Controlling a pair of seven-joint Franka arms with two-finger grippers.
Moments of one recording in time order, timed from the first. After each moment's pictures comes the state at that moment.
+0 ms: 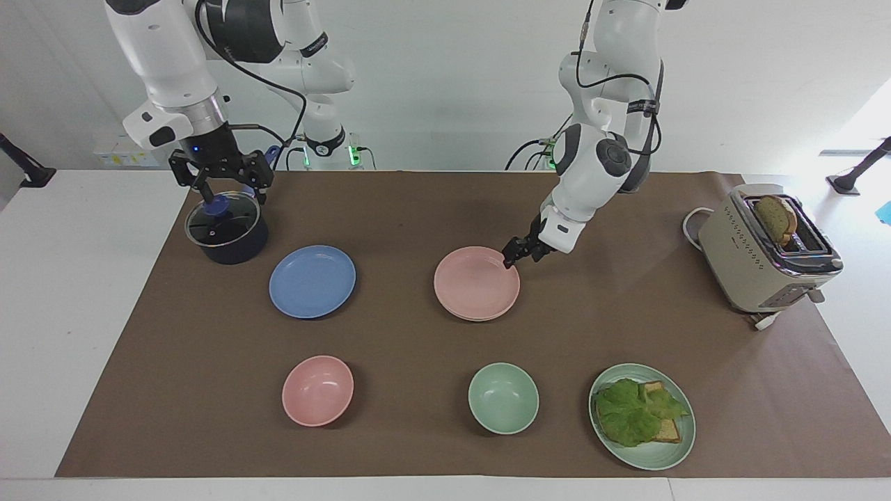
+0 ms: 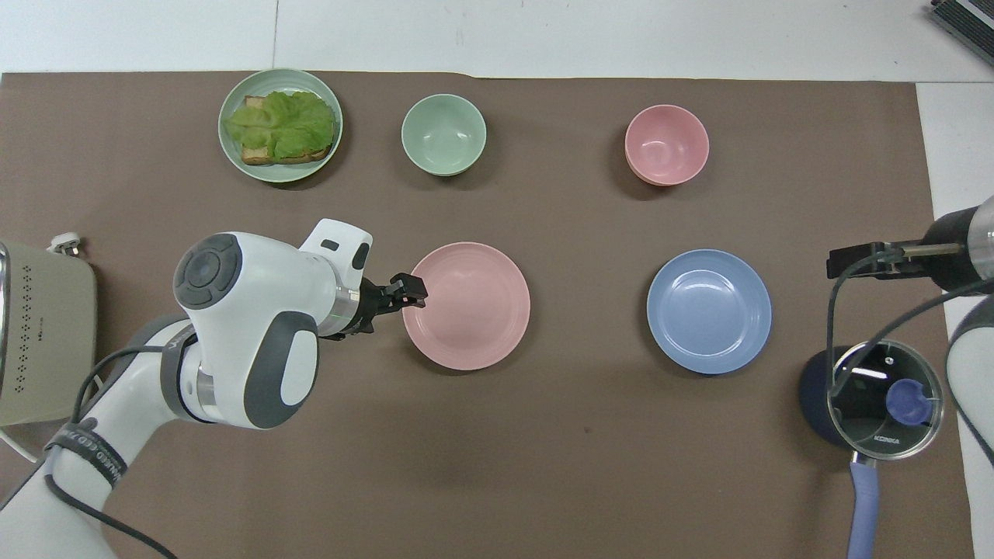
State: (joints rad) left arm -0.40 0.11 -0.03 -2.10 -0.39 2.28 -0.52; right arm -0.01 -0.08 0.00 -1.81 -0.02 1.79 0.01
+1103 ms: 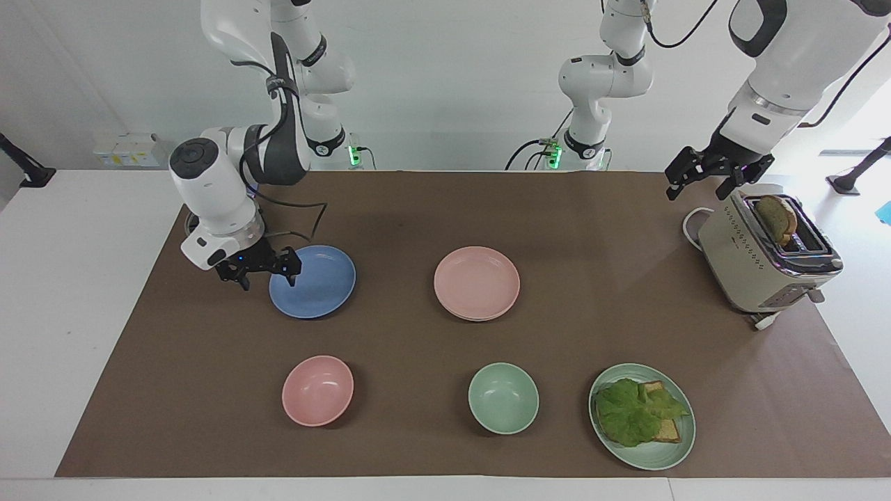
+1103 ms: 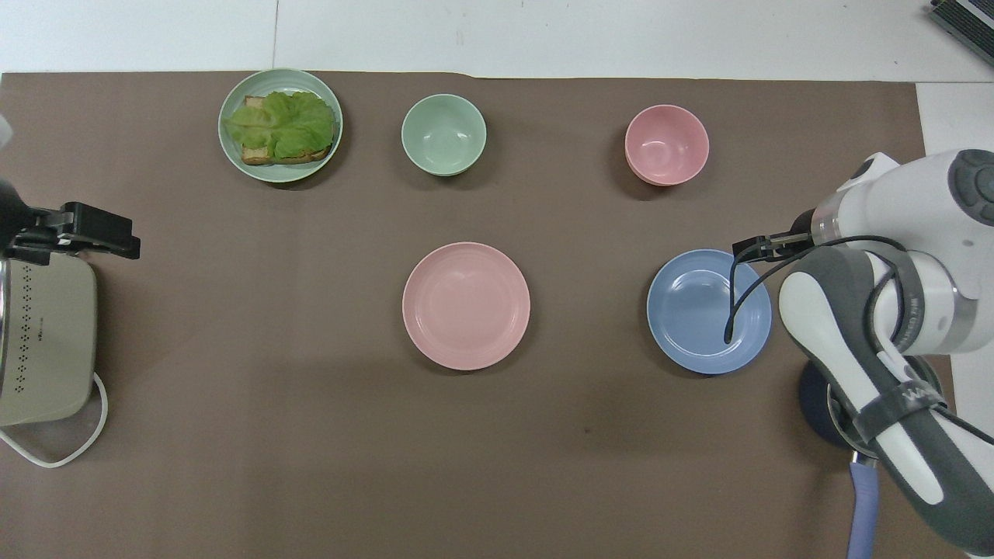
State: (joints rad) left arm -0.06 -0.01 -0.01 -1.54 -0.06 1.54 -0.06; right arm -0.02 0.18 0.00 -2.00 0.01 2.21 -0.14
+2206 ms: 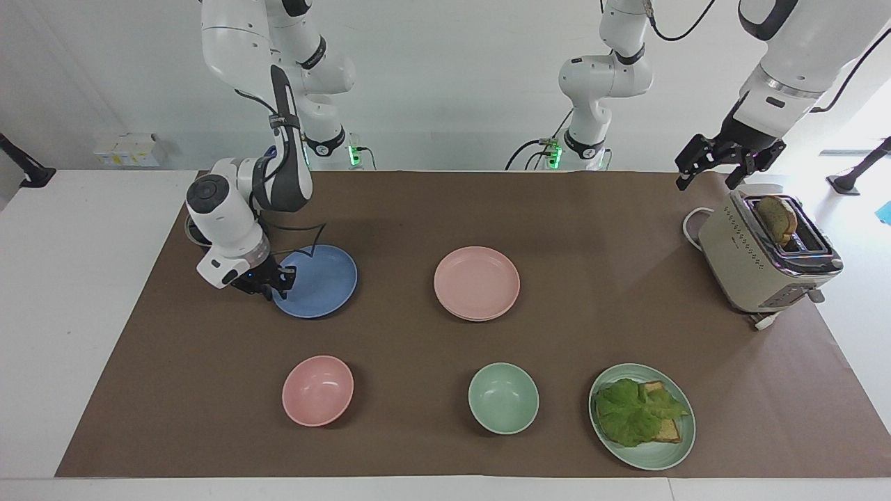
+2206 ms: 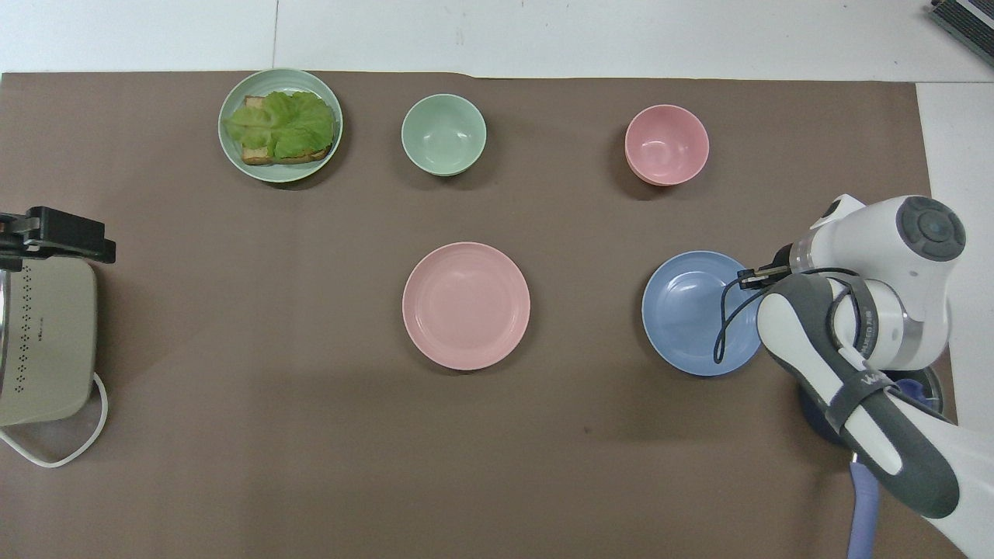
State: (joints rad) left arm -0.04 -0.02 -0.01 -1.54 -0.06 1.53 -0.06; right arm -0.04 0.24 -0.01 -2.09 0.01 2.32 -0.17
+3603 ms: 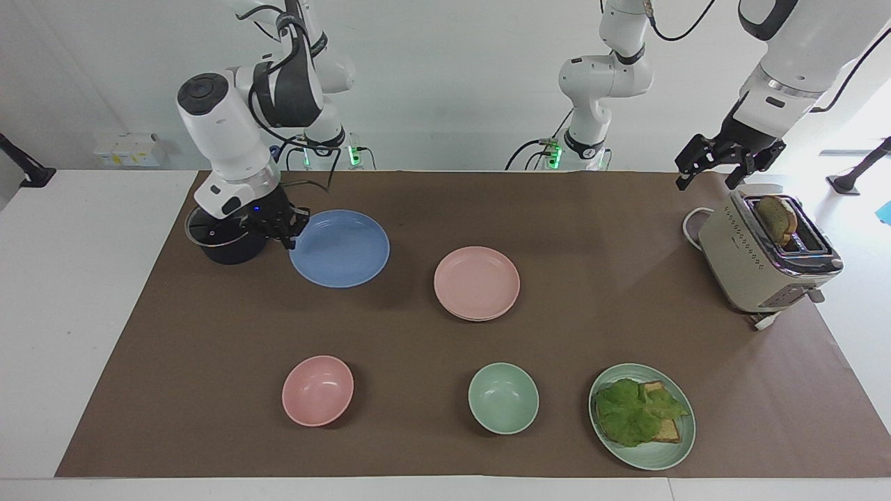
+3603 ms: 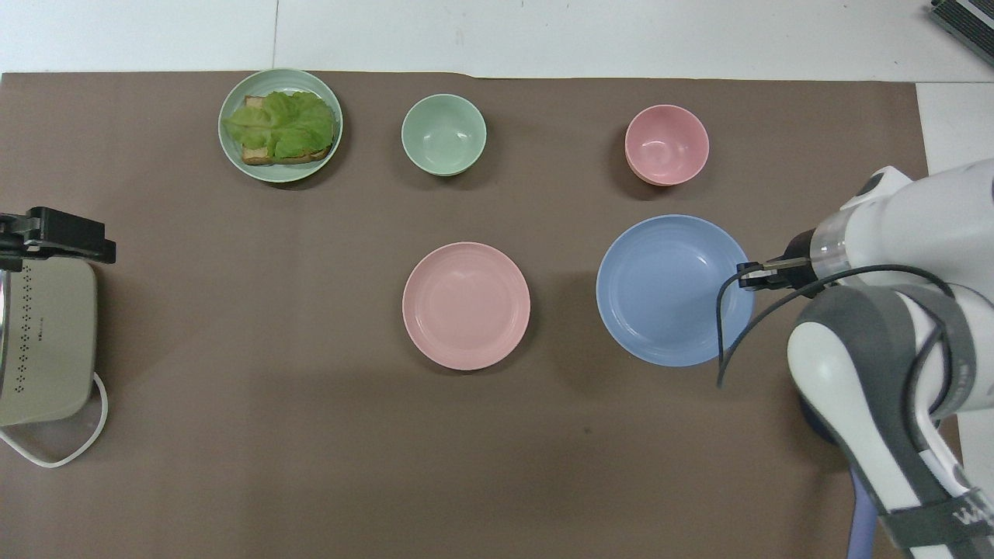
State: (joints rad) left arm -0.04 -0.02 -0.01 -1.54 -0.06 1.53 -0.06; right arm 0.08 -0.01 0.04 -1.96 0.06 1.96 0.05
